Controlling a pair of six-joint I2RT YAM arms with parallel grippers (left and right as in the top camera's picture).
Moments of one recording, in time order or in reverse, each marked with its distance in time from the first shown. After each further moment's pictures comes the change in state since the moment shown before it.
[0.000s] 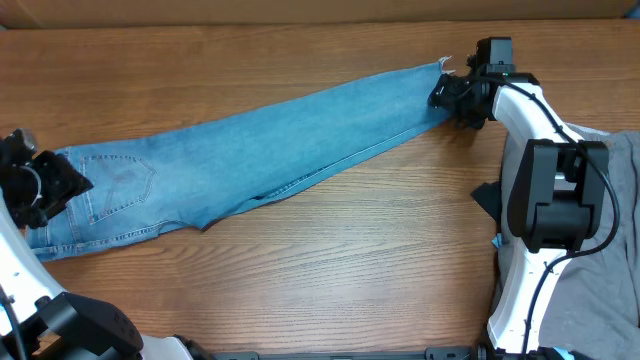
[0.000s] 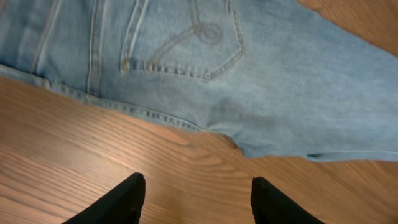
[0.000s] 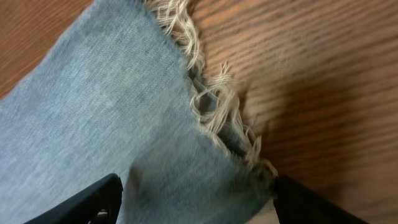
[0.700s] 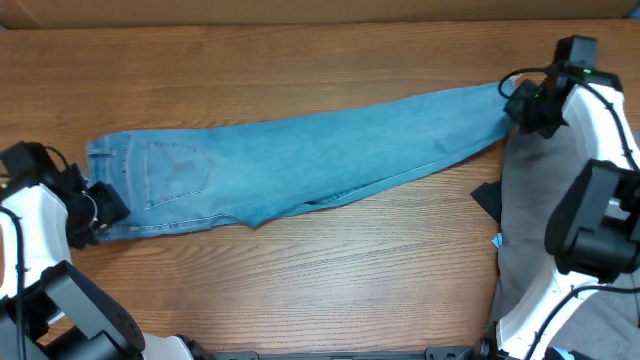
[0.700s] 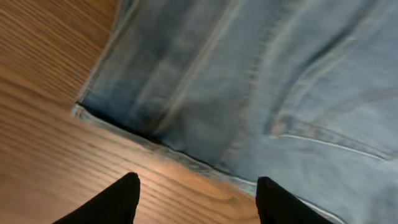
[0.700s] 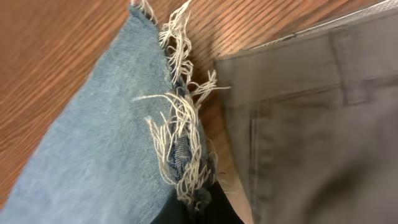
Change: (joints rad) left arm -0.072 0.004 -0.528 0.529 -0.154 -0.072; right arm -0.223 -0.175 0.008 -0.280 0.097 0.011
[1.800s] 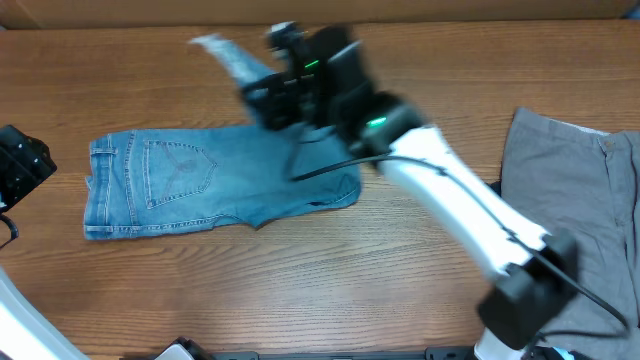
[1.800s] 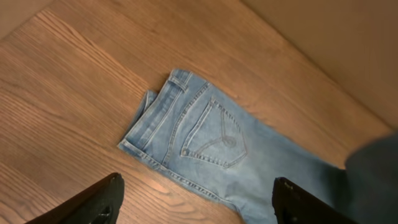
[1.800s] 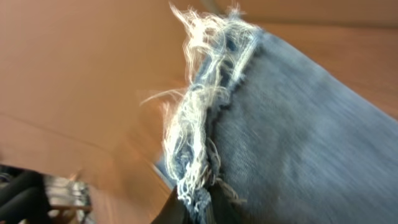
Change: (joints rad) left arm 0.103 -0.283 0.755 -0.526 0.207 -0.048; right arm 0.952 -0.224 0.034 0.531 -0.350 0.075
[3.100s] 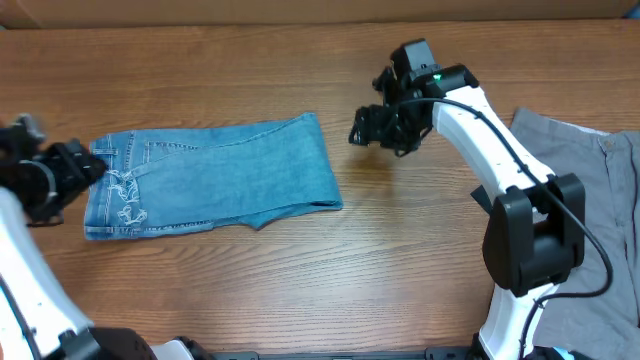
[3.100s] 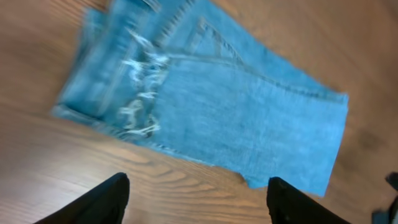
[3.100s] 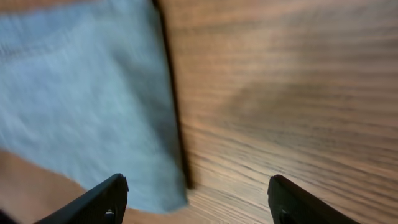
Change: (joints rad) left arm -0.093 0.156 -0.323 0.106 0.074 0.076; right arm -0.390 0.170 -0.072 -0.679 0.014 -0.246
